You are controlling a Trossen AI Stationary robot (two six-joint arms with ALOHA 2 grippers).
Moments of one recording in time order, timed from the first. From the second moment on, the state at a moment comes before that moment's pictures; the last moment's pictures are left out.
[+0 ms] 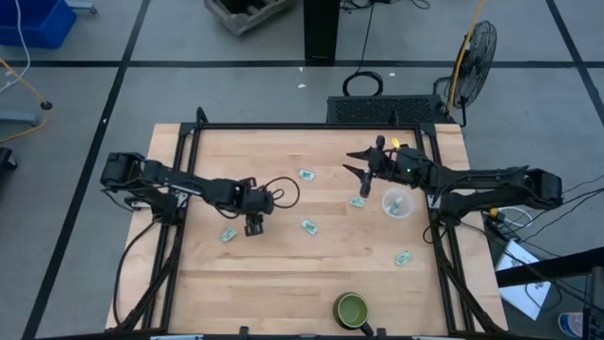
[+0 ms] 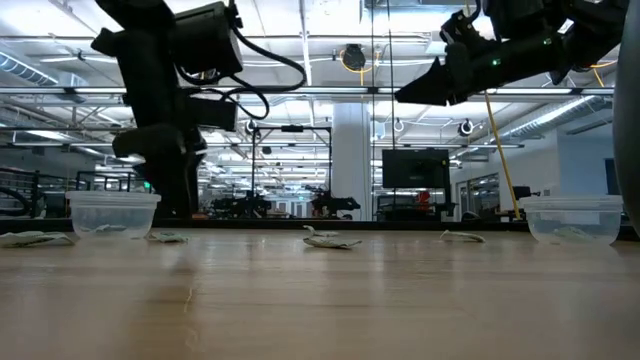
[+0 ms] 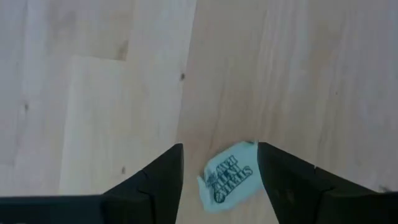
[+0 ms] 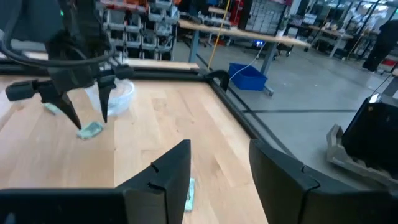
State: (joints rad) left arm -0.04 1.54 0.83 -0.56 -0.20 -0.15; right arm -0.29 1.03 0.44 0.43 0.08 -0.17
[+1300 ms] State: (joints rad) left arm -0.10 1.65 0.83 -0.58 -0.19 -0.24; right arm -0.30 1.05 0.44 0.43 0.08 -0.17
